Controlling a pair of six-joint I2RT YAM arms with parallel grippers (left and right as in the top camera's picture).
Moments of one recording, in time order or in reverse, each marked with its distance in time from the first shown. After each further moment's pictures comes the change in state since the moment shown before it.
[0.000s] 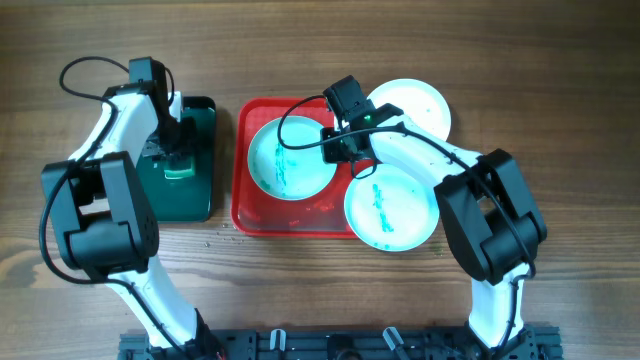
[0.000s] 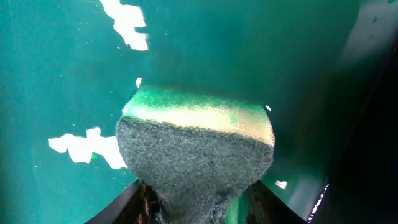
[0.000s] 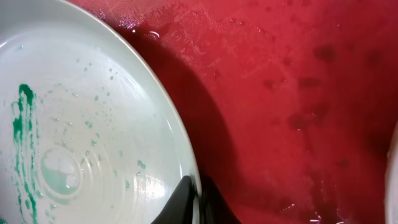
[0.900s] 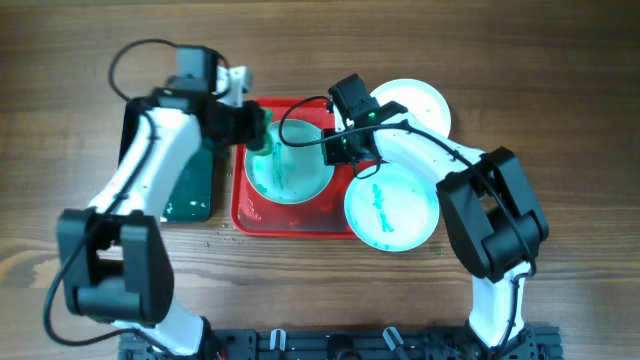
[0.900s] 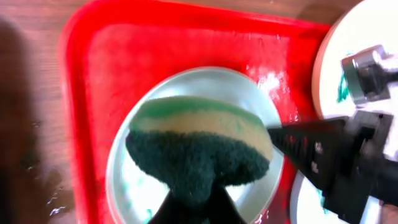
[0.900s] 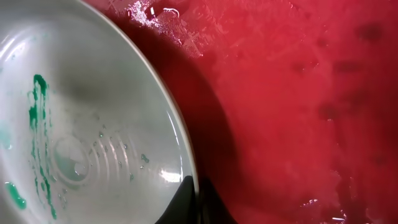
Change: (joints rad) left arm -0.274 -0.257 -0.101 0.117 0.393 -0.188; right arm -0.023 0.005 0.002 -0.019 -0.116 -0.031
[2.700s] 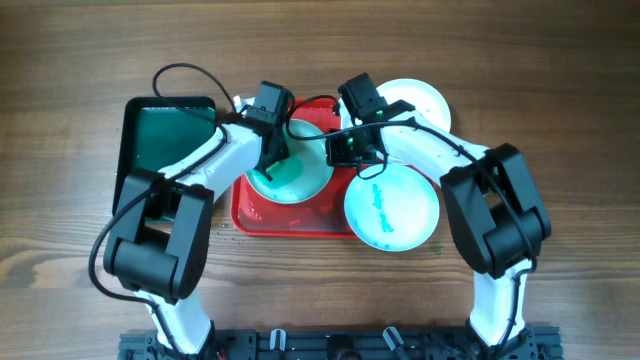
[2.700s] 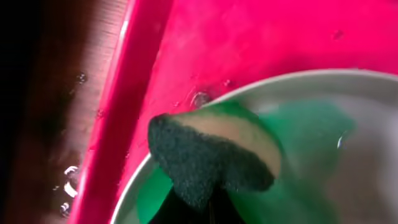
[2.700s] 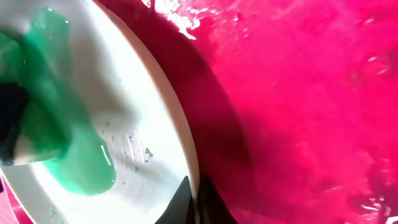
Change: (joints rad) left arm -0.219 0.155 -0.107 0.143 -0.599 -0.393; right arm -0.037 0.008 -0.016 -0.008 -0.134 0.061
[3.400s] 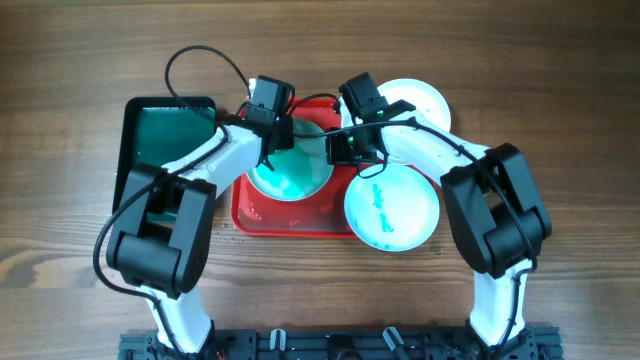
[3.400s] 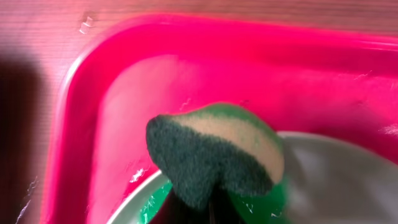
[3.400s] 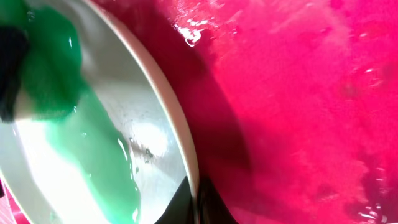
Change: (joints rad) left arm 0.008 0.023 -0.012 0.227 0.035 0.227; right arm 0.000 0.000 -0.002 0.015 0.005 0.003
